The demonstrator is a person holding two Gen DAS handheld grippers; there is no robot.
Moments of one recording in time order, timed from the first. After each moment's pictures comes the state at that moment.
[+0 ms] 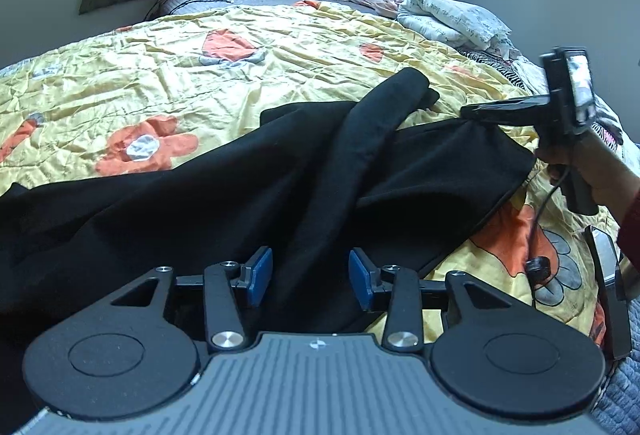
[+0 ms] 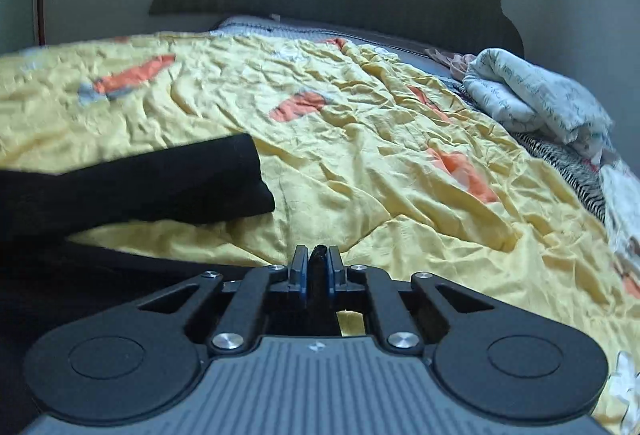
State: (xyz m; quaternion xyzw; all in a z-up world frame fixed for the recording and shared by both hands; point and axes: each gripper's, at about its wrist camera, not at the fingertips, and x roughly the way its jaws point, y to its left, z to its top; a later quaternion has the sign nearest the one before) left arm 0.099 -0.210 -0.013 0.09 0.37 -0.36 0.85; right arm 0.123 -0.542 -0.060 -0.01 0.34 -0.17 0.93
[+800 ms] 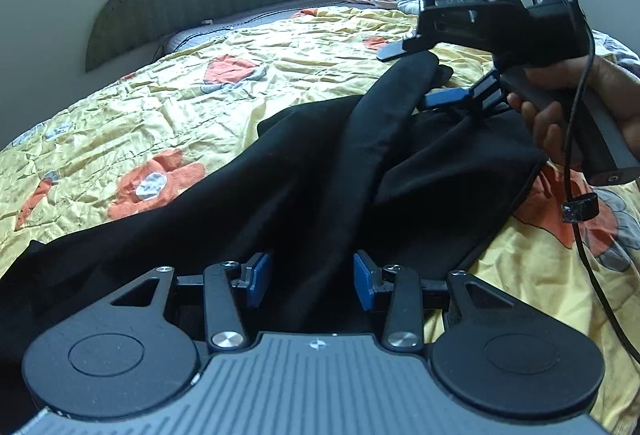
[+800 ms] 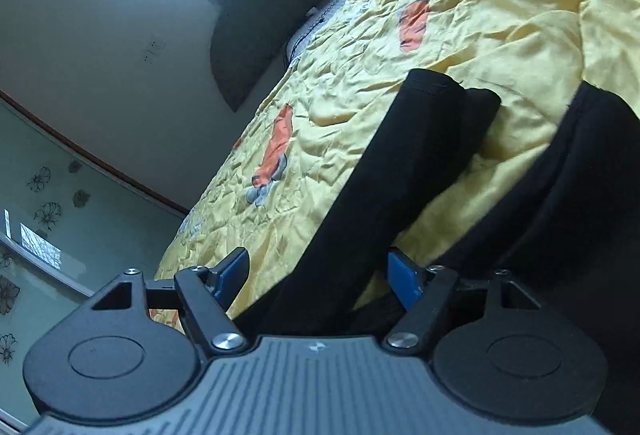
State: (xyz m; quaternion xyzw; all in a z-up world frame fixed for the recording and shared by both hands) left arm 0.094 -0.235 -0.030 0.19 0.31 -0.34 0.87; right arm 0.134 -0.539 -0.076 0.48 0.25 0.01 0.84
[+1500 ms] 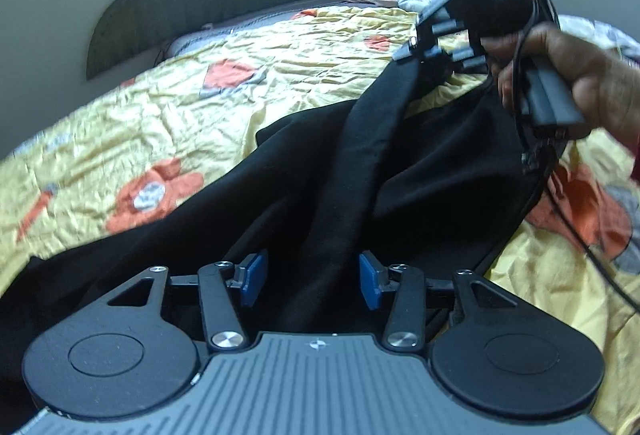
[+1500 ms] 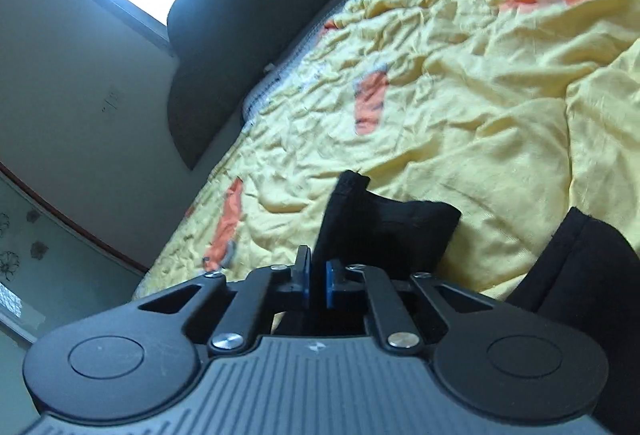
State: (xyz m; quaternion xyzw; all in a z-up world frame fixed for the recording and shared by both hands) left arm 0.093 -0.246 -0.034 0.21 0.29 -0.33 0.87; right arm 0.157 -0.574 -0.075 0.47 0.20 -0.09 0.85
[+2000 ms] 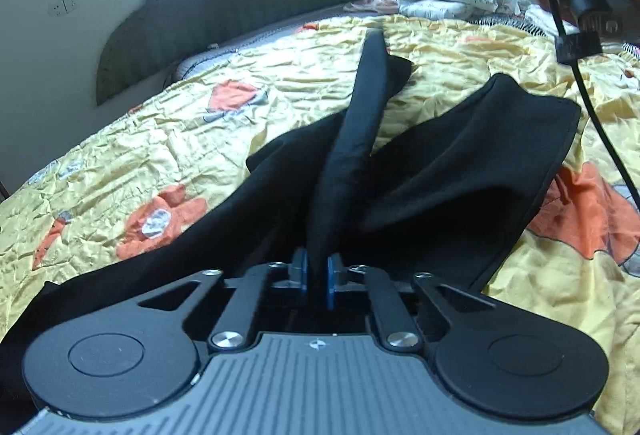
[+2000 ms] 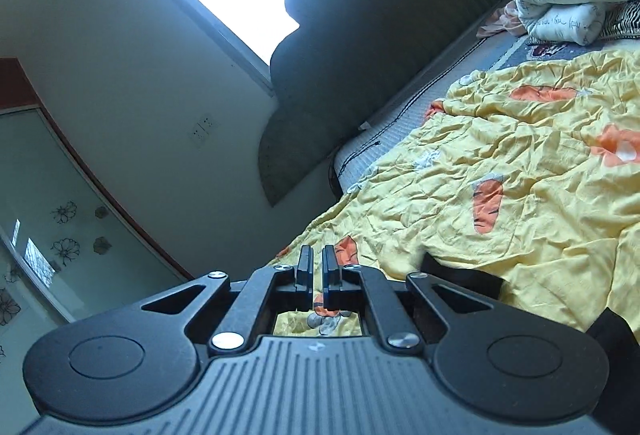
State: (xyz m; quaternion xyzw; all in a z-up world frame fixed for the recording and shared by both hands) left arm 0.087 -0.256 -0.029 0.23 0.27 -0.32 0.88; right arm 0.124 -0.549 0.038 0.41 0.11 -0.02 0.91
